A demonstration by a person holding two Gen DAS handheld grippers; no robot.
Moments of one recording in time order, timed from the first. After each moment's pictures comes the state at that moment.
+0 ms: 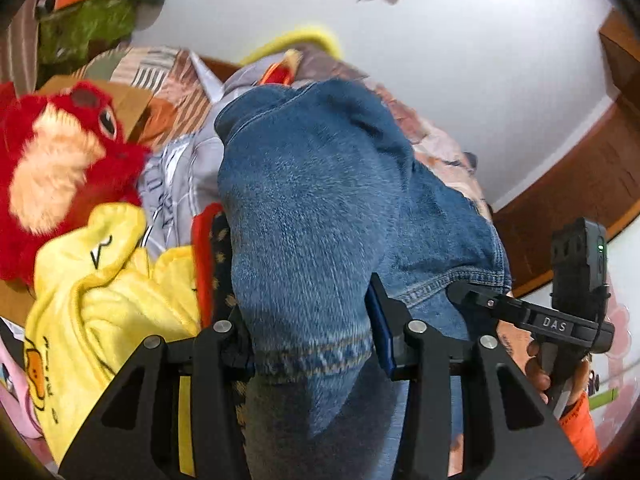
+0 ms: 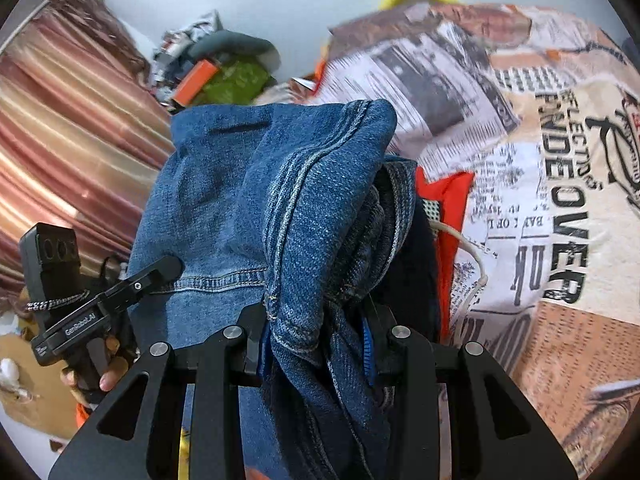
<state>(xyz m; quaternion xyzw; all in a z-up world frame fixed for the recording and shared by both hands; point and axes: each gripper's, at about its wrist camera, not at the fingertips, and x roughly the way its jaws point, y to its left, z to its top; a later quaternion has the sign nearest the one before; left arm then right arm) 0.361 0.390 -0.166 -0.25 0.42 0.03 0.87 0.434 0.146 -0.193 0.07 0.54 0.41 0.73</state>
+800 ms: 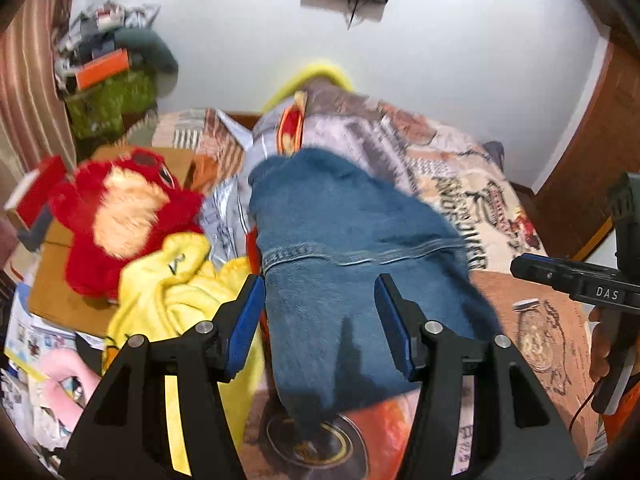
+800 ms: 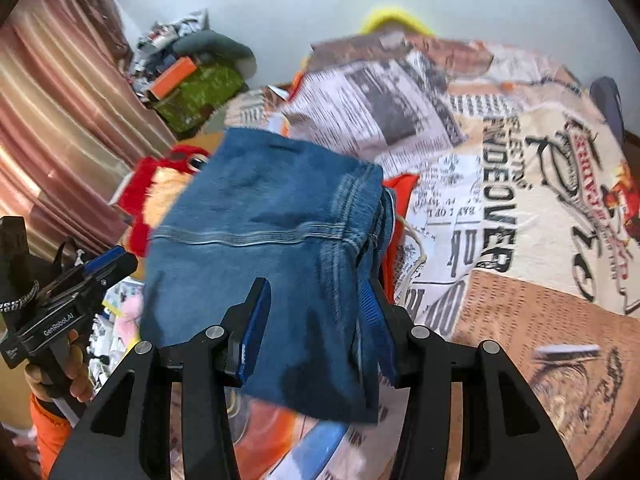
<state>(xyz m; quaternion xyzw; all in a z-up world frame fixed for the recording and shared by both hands) 0.272 0.340 -0.099 -0.11 0.38 0.10 0.92 0.363 0.095 -0.123 0.00 0.47 0.38 0.80</state>
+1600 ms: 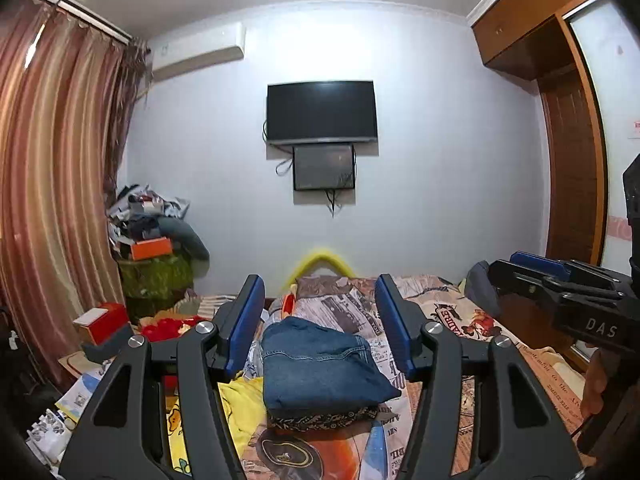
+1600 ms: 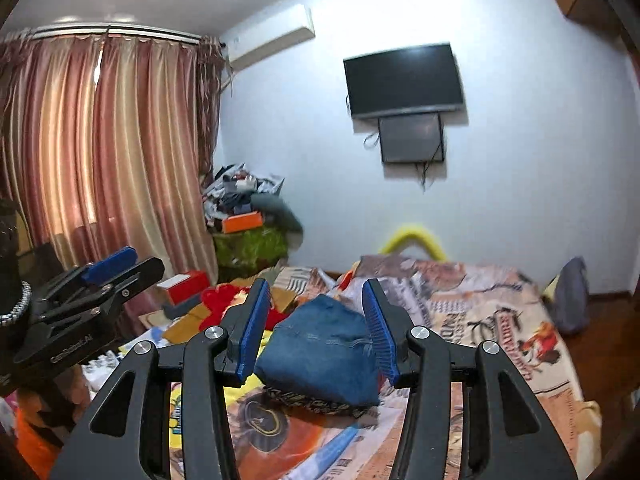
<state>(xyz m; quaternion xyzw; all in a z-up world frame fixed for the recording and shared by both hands) 0.031 0.145 0.050 0.02 0.06 0.15 0.99 0.132 -0.015 0.031 0.01 0.11 0.40 0.91</state>
